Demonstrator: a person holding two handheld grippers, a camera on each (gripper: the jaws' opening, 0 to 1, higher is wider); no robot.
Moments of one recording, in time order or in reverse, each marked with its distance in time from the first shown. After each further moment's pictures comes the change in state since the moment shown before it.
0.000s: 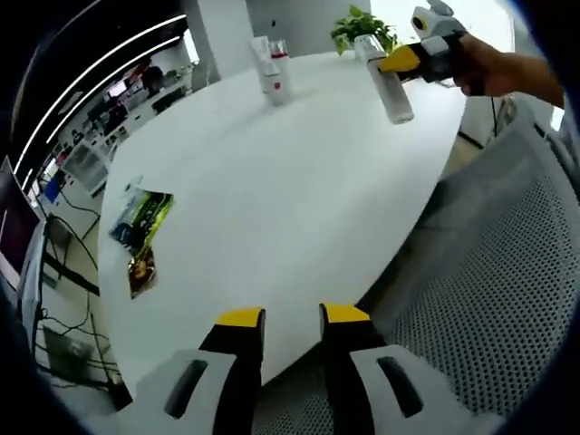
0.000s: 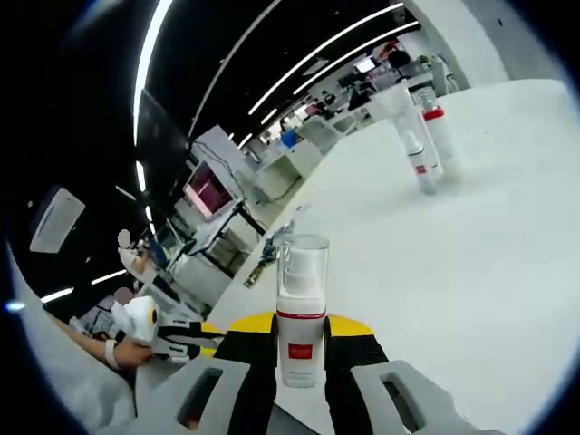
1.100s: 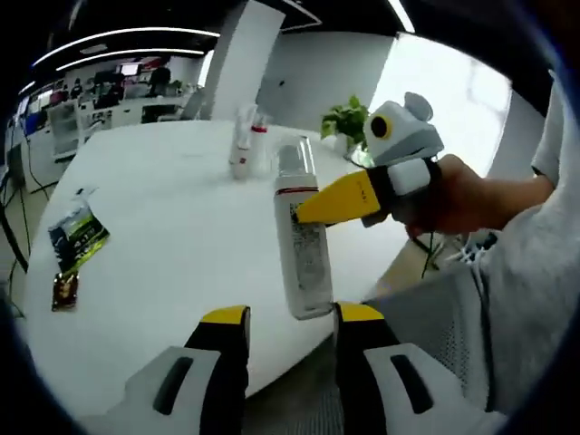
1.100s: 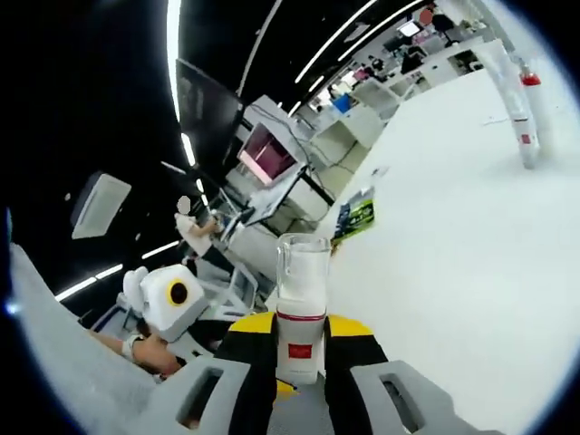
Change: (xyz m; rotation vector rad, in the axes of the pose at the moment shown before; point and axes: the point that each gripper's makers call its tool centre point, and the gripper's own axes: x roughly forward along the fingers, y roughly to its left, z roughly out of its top) left arm -0.022 -0.057 0.099 -0.298 -0.318 -0.295; right arm 0.047 0.103 -0.019 0.008 0.147 0.284
